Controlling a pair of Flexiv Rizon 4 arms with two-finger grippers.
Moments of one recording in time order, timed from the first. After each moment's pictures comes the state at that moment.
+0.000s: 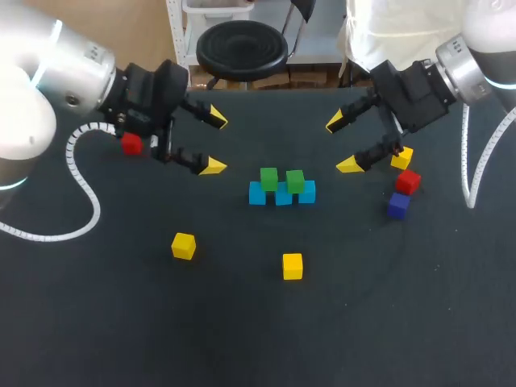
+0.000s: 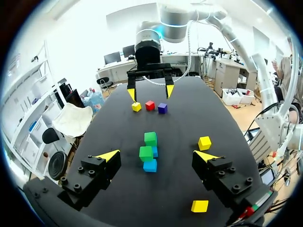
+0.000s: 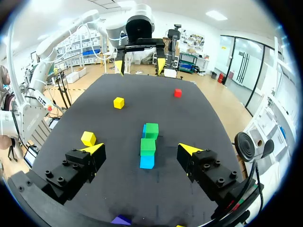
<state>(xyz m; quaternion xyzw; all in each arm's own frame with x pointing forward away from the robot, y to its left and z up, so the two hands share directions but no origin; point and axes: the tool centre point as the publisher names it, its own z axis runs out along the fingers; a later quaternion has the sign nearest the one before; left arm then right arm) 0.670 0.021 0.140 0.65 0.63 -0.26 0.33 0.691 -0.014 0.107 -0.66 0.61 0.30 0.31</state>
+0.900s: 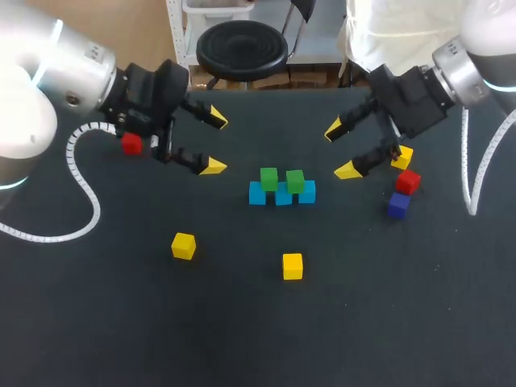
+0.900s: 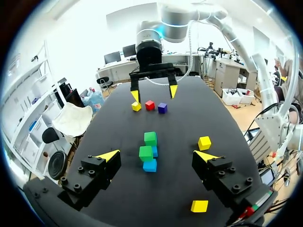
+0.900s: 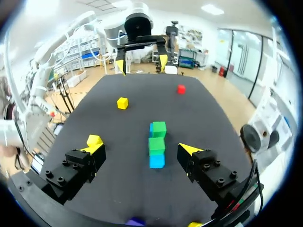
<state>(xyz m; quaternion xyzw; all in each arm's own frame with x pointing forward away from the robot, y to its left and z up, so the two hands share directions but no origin) 0.670 0.021 0.140 0.65 0.63 -0.26 0.33 0.674 -0.010 0.104 -0.64 0.64 0.32 0.28</state>
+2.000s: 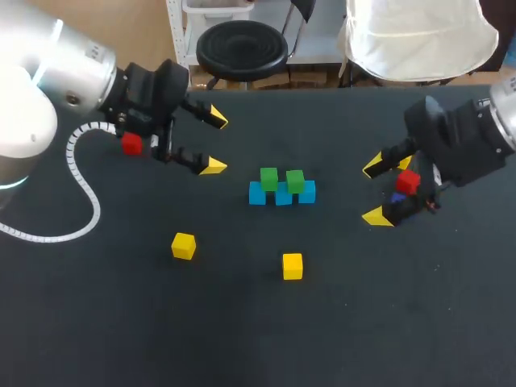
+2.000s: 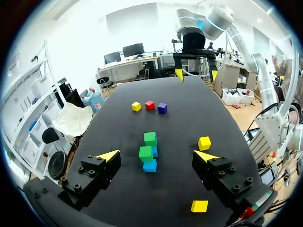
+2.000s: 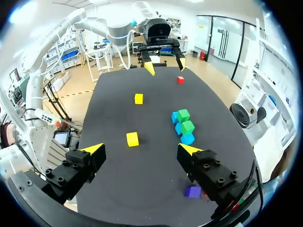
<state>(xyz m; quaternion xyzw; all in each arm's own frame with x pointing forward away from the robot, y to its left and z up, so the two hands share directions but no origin) 0.670 0.021 0.140 0.65 0.63 -0.26 0.33 0.556 -0.040 0.143 -0.59 0.71 0.26 0.28</state>
